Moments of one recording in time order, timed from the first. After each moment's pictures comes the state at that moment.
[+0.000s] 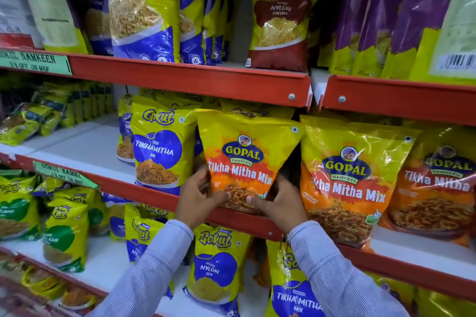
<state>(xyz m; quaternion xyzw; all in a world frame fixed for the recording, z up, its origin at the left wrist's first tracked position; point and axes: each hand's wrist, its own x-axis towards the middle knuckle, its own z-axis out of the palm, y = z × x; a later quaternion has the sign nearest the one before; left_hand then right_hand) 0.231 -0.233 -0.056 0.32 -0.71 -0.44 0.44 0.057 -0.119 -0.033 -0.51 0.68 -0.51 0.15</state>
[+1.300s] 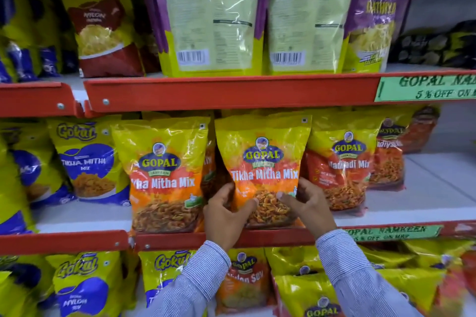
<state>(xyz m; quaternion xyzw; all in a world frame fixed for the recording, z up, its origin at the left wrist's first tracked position) -0.061 0.021 -0.058 0.29 -0.73 -0.47 0.41 -0.210 0.150 -0.049 -0.37 0.64 -0.66 0.11</state>
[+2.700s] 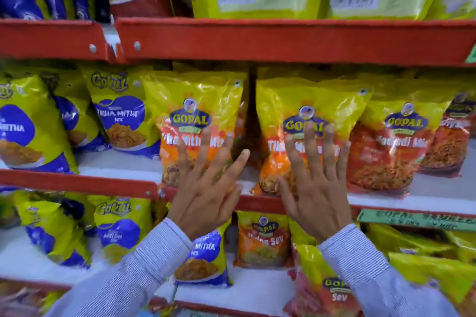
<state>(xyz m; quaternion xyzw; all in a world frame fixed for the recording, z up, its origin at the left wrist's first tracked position) 0.028 -0.007 -0.049 0.17 -0.89 0.19 0.38 -0.146 0.136 -0.045 -0.51 0.74 -0.21 -0.38</state>
